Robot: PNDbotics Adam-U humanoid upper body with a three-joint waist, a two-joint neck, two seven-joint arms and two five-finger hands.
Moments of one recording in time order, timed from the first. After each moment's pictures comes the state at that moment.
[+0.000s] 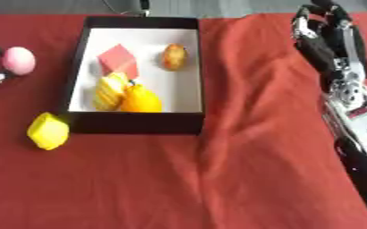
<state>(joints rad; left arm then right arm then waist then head) -0.95 0.61 -0.13 -0.68 -0.69 -0.21 -0.27 -0.43 -0.53 0.13 -1.66 -0.31 0.04 -0.39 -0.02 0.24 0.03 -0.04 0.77</state>
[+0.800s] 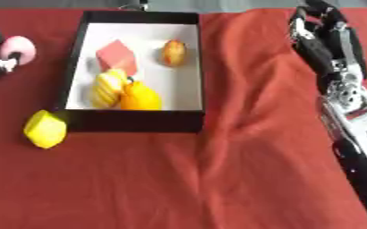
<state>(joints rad) -0.97 0.56 -0.11 -0.65 -0.74 -0.18 -0.04 -0.43 -0.52 0.14 -1.66 -0.32 0.04 -0.38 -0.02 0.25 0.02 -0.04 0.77</state>
